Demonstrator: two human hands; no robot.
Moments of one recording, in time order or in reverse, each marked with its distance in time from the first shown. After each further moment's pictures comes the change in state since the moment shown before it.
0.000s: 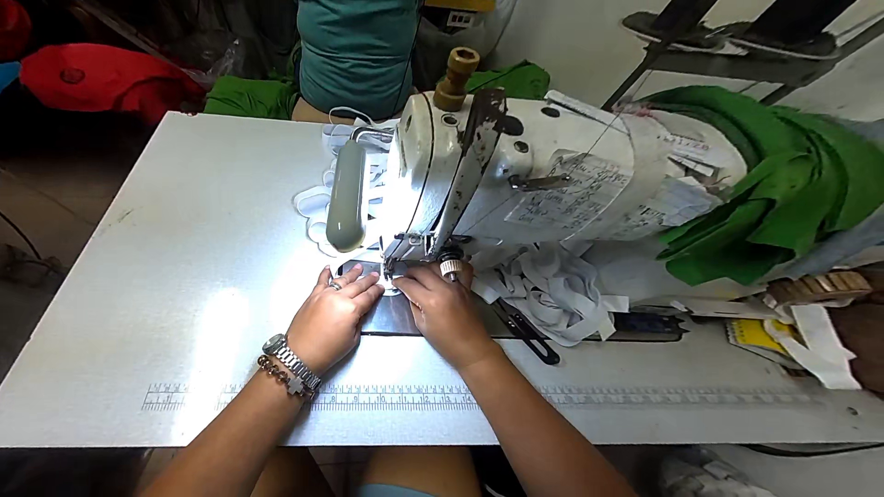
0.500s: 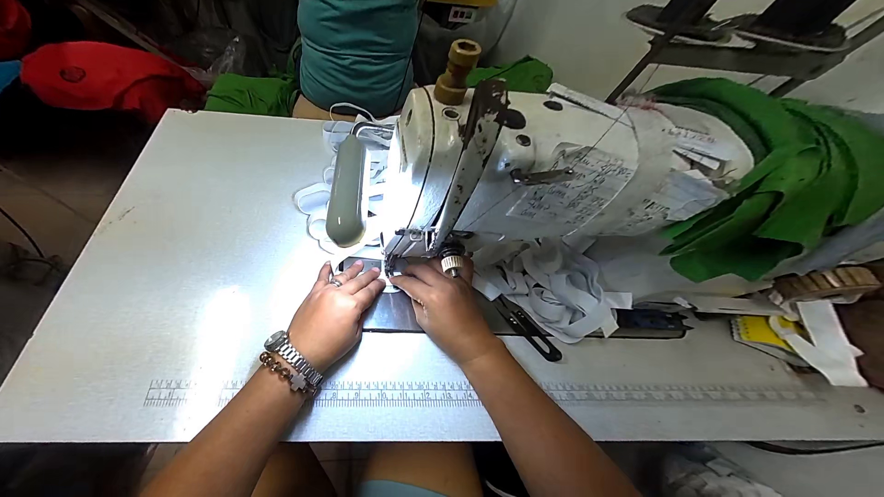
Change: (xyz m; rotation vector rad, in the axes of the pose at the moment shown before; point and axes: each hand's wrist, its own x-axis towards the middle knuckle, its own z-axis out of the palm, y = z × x) left_hand 0.001 0.002 -0.002 0.018 -0.009 -0.014; right_hand 0.003 0.000 -0.002 0.086 -0.001 -0.004
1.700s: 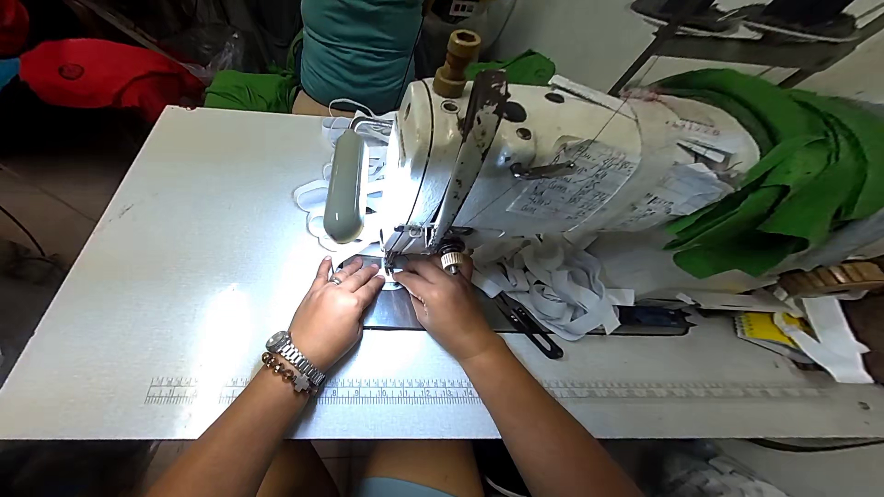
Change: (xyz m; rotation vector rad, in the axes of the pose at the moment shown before) left_hand 0.000 0.001 0.003 0.040 0.016 -0.017; right_hand -0.001 0.001 0.003 -0.006 0.028 -0.001
